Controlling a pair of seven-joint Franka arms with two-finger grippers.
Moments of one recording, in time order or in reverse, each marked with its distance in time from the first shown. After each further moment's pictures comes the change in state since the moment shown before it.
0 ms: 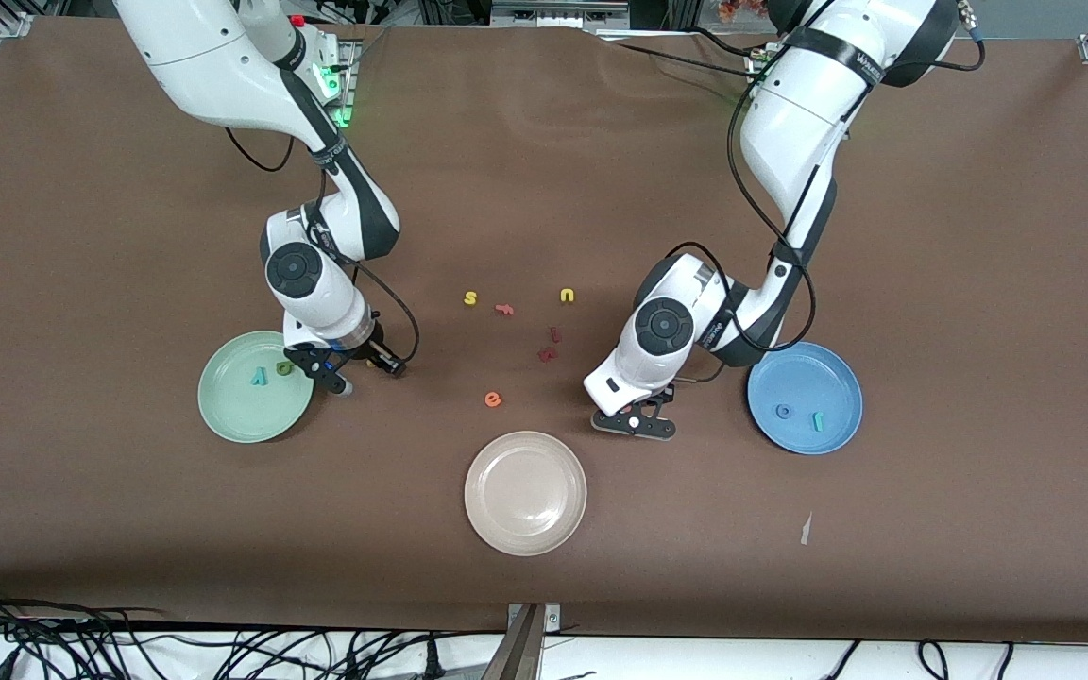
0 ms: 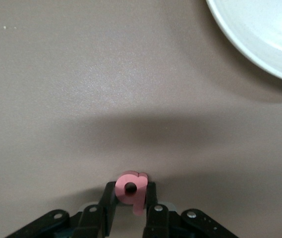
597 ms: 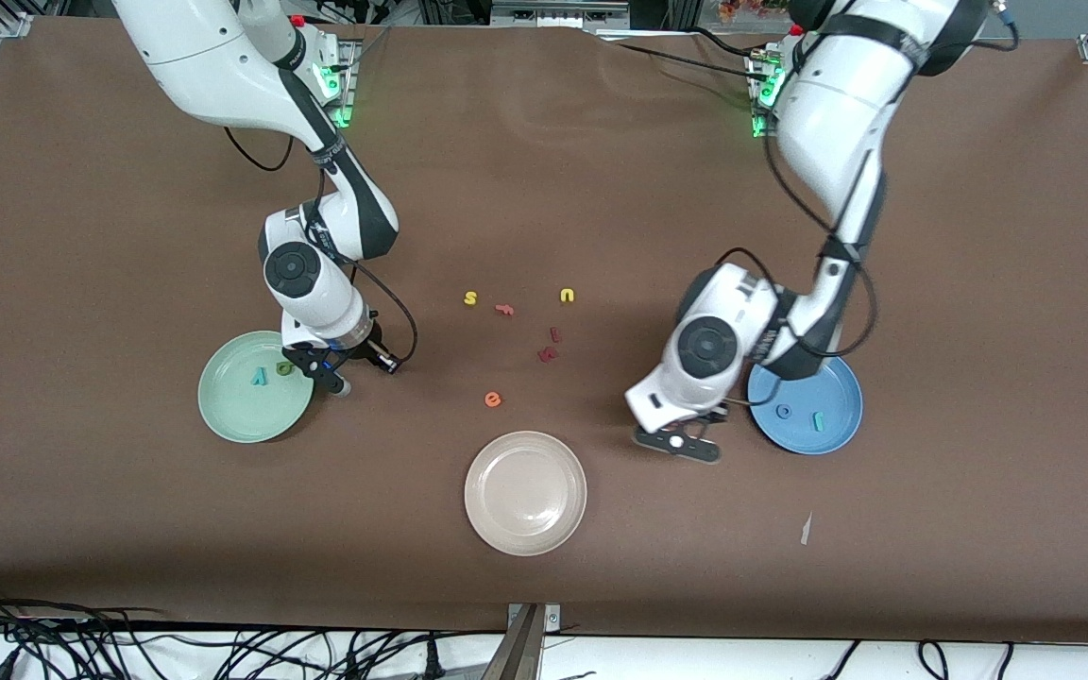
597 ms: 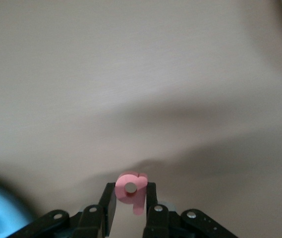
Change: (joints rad) left arm 0.107 -0.086 0.034 0.040 0.071 -0.233 0.259; right arm -0.001 -0.004 -0.003 -0.004 -0.001 0.000 -0.001
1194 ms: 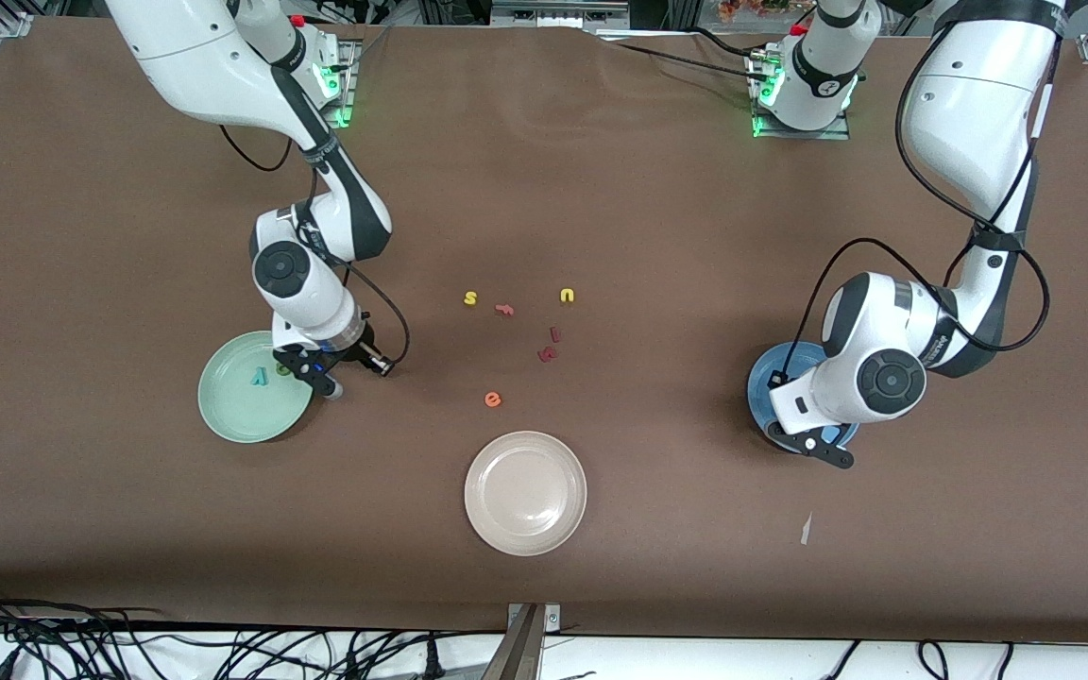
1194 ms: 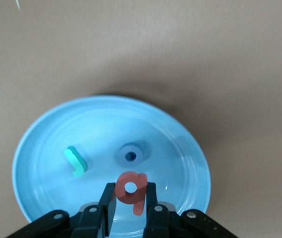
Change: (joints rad) left arm 0.266 -0.147 -0.044 -0.273 -0.010 0.015 0.325; right arm -0.030 -0.036 -0.005 0.001 -0.002 -0.017 -0.052
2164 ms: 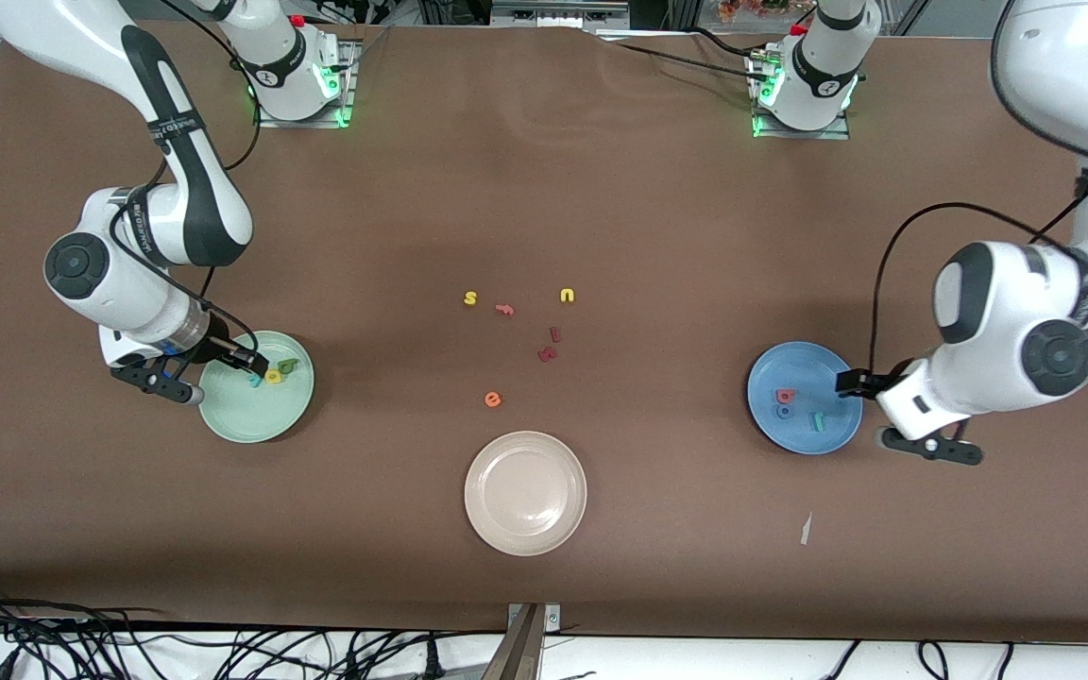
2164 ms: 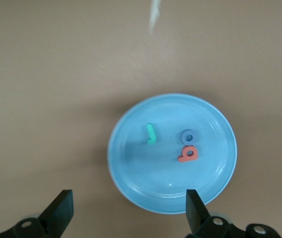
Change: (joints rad) left arm 0.145 -0.159 0.005 0.079 -0.081 -0.139 -0.062; right arm -0.276 -0.170 0.006 -0.008 -0.003 -0.219 -0.519
